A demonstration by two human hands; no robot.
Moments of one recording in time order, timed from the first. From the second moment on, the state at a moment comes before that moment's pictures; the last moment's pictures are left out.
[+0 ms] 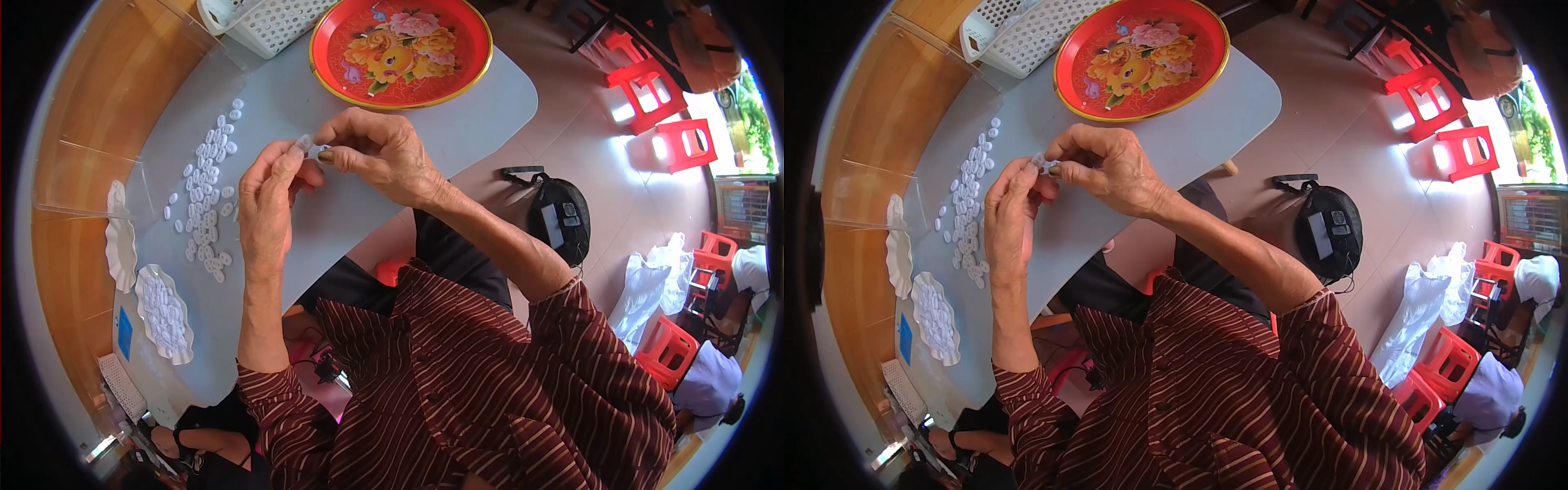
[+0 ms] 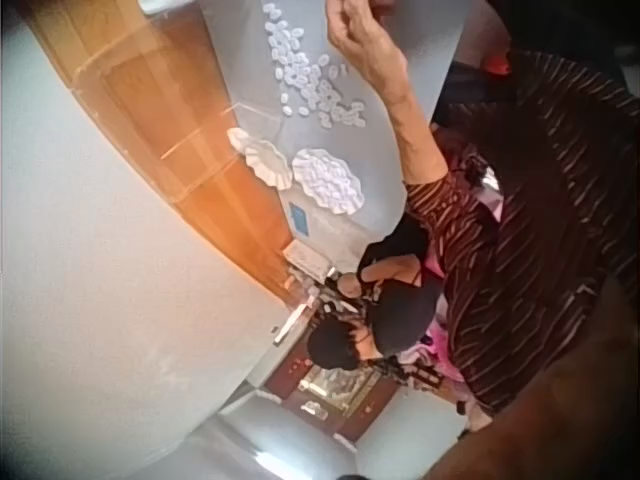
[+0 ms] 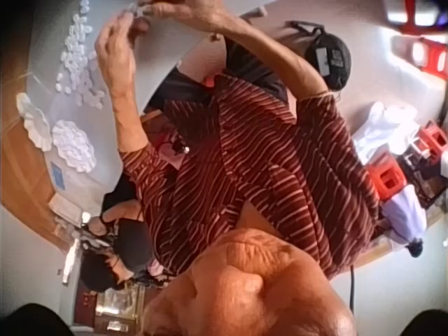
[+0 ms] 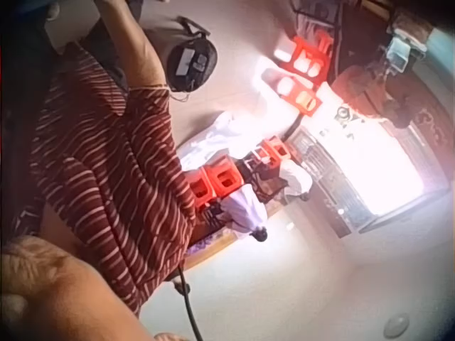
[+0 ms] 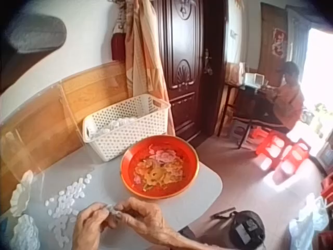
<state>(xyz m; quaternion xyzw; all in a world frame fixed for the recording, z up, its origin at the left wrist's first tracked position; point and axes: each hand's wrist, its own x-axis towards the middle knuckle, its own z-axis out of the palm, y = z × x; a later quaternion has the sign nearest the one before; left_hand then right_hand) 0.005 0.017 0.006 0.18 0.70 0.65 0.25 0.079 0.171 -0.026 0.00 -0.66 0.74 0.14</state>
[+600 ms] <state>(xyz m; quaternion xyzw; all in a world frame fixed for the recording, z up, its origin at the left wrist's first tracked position) 0.010 0.025 0.003 0.19 0.69 0.67 0.19 0.078 0.172 -0.030 -0.01 -0.64 0.75 0.16</state>
